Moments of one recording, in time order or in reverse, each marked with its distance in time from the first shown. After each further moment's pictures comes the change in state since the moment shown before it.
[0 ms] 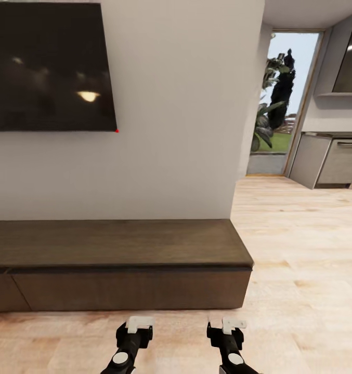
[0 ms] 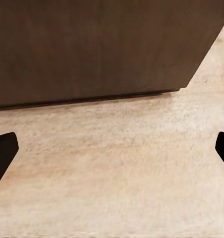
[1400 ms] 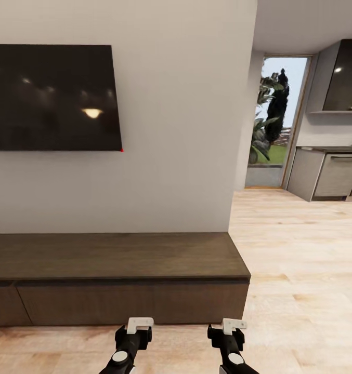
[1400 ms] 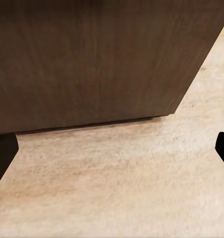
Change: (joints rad) left arm 0.000 0.000 0.017 -0.005 0.009 0.047 -0.002; right arm -0.001 -0.001 -0.004 0.002 -0.001 0.014 -0.009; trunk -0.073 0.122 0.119
